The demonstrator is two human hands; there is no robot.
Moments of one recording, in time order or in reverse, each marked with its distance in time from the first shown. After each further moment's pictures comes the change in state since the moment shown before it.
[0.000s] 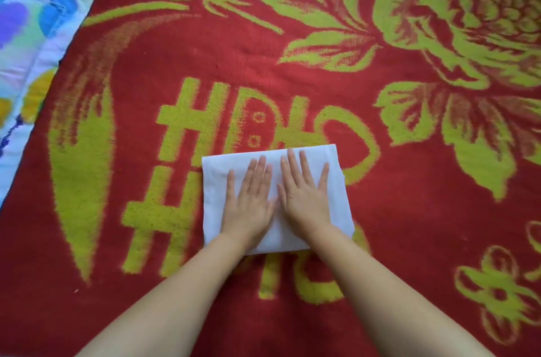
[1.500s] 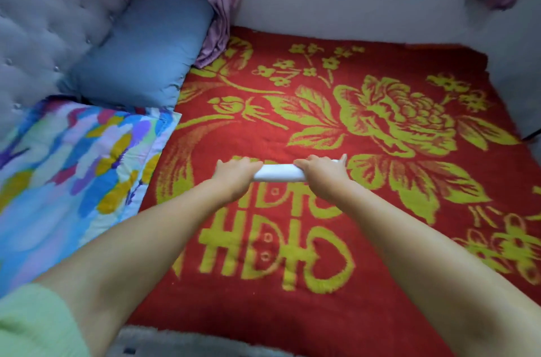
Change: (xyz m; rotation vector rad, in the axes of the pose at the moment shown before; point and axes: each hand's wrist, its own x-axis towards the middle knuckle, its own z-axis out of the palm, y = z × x) left_hand -0.026 -0.055 -0.310 0.102 -0.213 0.114; right_hand -0.046 -0.063 -0.306 -0.169 -0.135 -0.019
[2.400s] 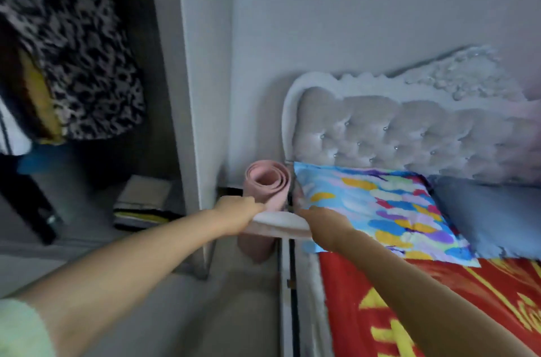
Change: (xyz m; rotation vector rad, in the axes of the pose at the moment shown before) left_hand -0.585 0.036 0.078 -0.253 0.219 -1.165; right_hand -0.285 -0.373 -0.056 -0.445 0.092 -1.428
